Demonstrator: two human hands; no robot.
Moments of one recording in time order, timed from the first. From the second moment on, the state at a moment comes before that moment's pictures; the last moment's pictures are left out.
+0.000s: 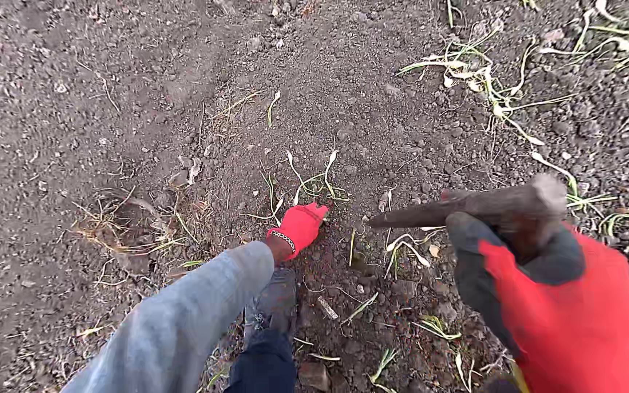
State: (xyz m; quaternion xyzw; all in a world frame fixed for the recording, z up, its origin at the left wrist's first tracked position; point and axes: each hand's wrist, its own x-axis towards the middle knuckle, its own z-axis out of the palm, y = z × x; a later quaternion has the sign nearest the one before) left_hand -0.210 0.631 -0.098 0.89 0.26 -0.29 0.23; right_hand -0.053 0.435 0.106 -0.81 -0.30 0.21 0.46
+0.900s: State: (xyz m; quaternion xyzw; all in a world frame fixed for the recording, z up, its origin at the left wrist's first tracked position) left_hand -0.285 0.694 -0.078 0.83 0.42 -0.27 0.23; right_hand -0.042 0.519 0.114 -0.76 -0.35 0.34 0.43
